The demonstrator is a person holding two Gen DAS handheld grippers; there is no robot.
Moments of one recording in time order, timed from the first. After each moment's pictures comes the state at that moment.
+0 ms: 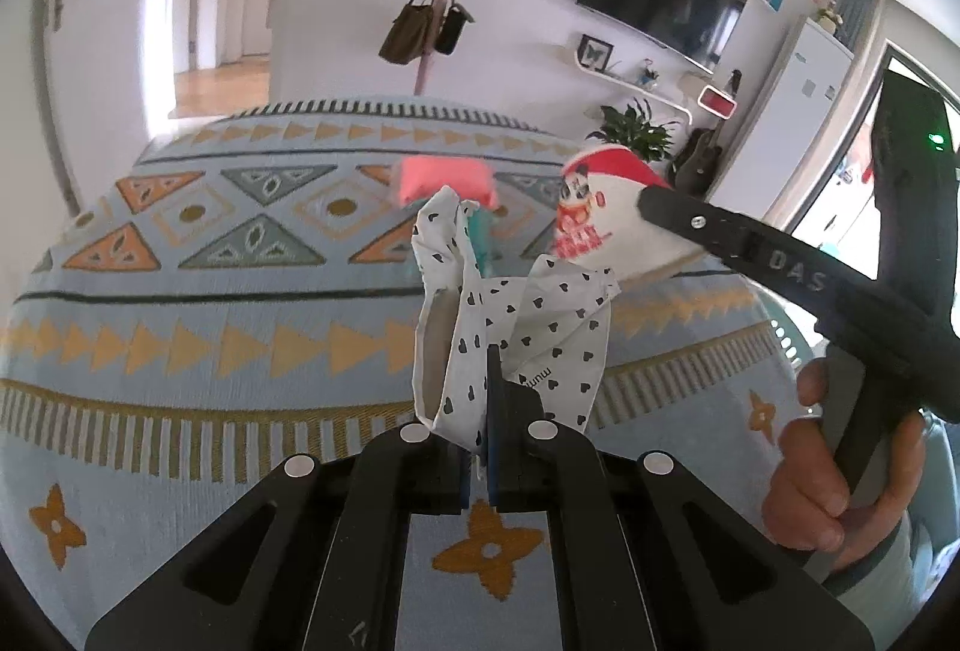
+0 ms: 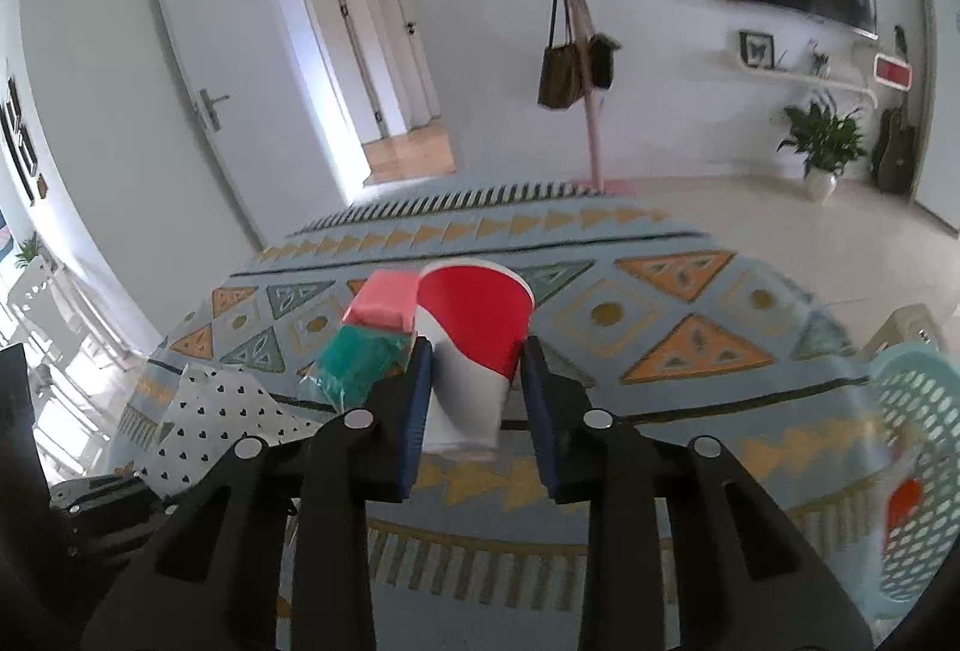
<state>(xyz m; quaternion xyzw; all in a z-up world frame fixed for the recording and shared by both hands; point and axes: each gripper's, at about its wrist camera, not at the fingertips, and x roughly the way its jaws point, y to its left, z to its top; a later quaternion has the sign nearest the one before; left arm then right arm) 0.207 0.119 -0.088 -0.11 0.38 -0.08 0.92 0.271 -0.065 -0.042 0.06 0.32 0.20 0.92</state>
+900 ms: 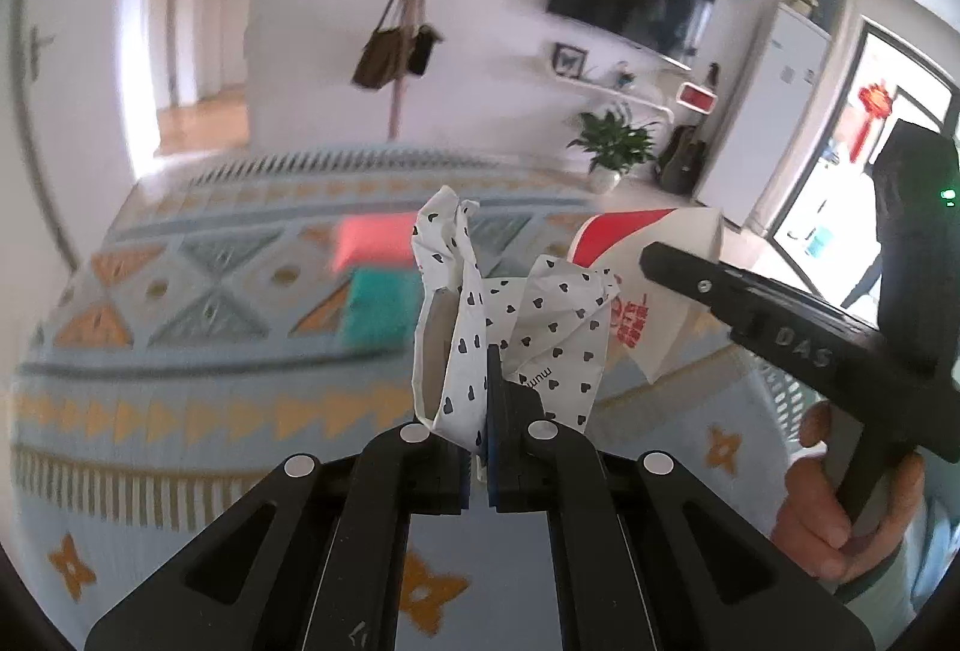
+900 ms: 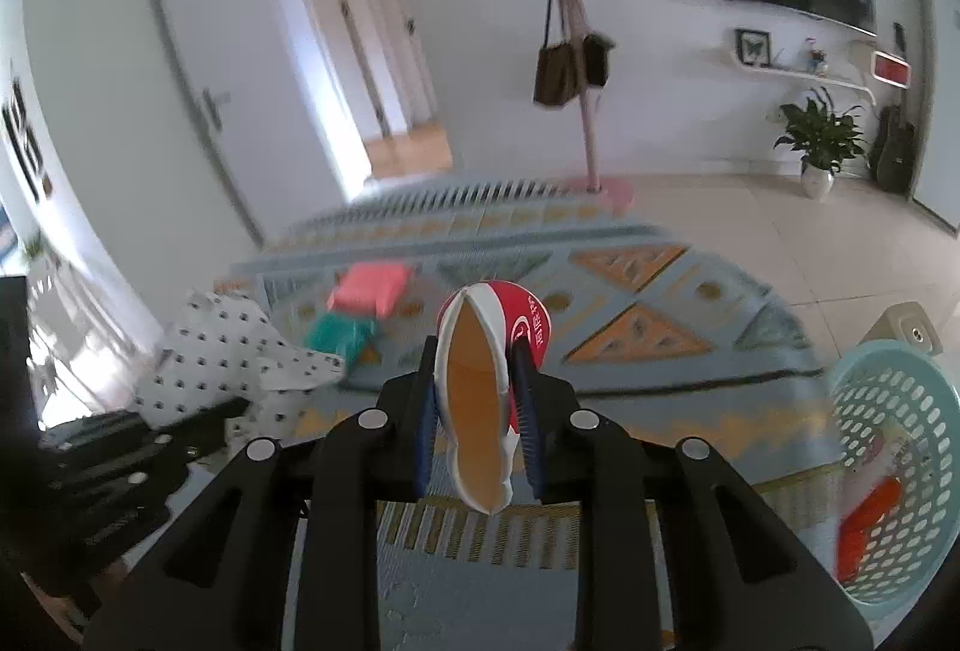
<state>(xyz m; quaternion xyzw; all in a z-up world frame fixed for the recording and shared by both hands) 0.224 0.075 -0.055 -0.07 0.35 -0.10 0.93 0.260 -0.103 -0.027 0.07 0.32 0.21 0.92</state>
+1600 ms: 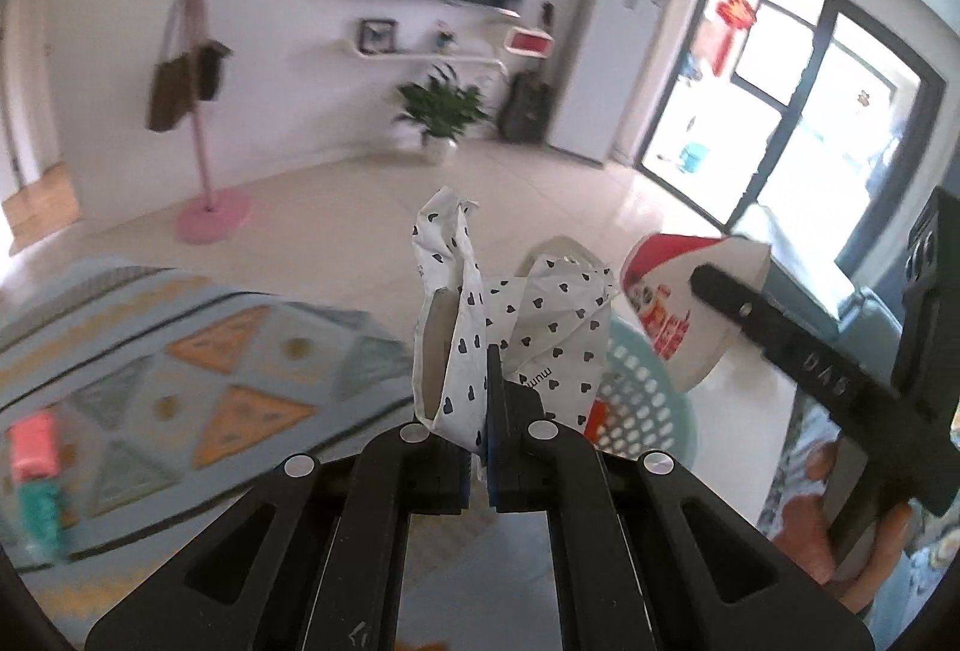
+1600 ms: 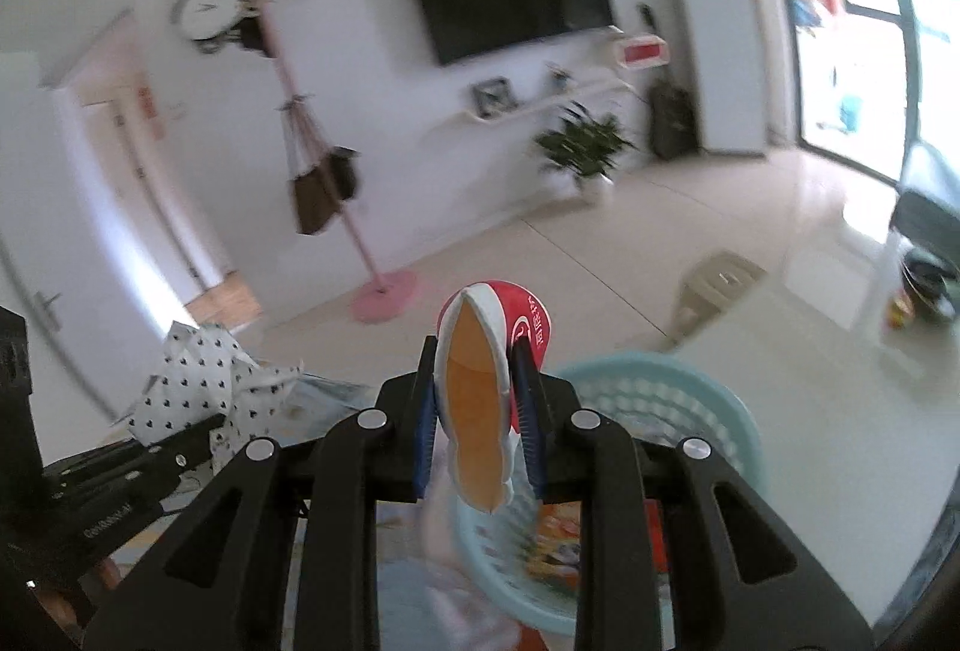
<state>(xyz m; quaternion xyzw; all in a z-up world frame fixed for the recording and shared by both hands) 0.310 -0.150 -0.046 0.00 0.37 -0.29 0.88 0.232 -0.349 -0.028 0.19 0.28 -0.08 0.94</state>
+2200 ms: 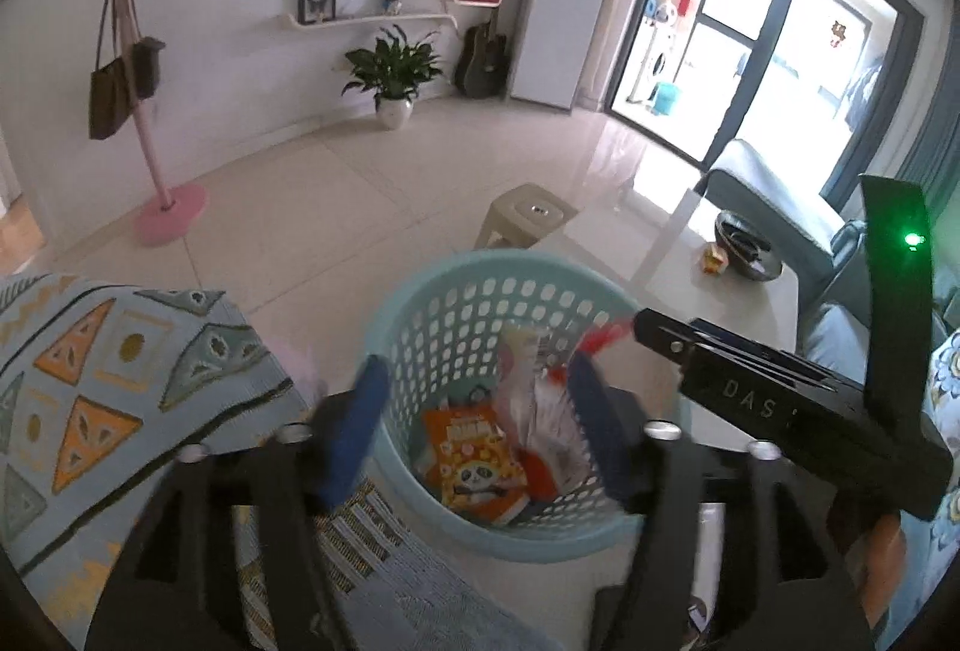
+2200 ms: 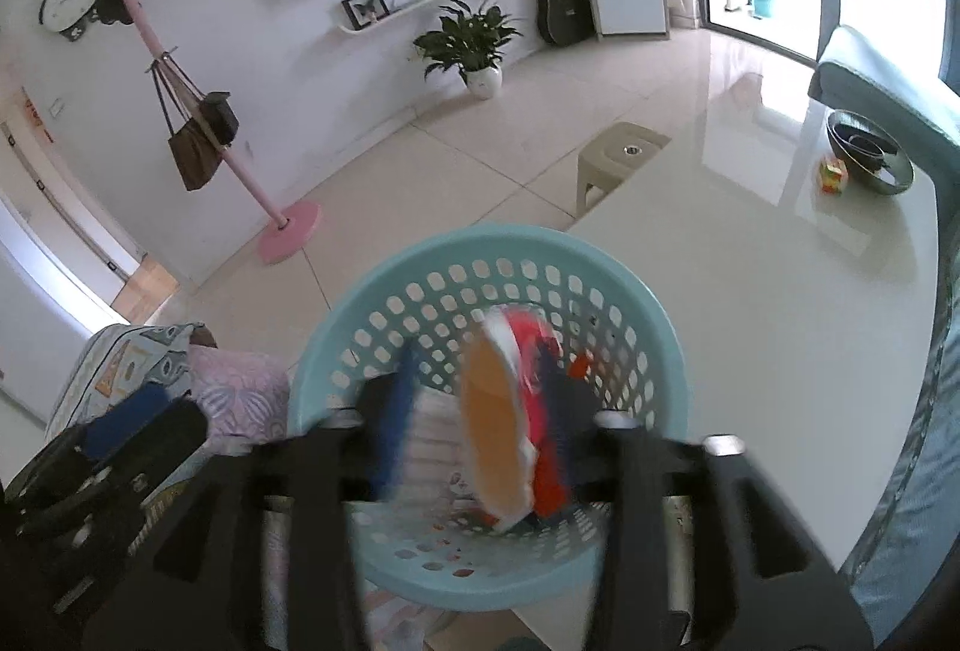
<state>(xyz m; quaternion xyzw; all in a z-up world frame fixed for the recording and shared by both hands) 0.314 -0.218 -0.100 0.05 0.39 -0.32 0.86 0.239 -0.408 -0.105 0.24 0.37 -0.16 0.88</state>
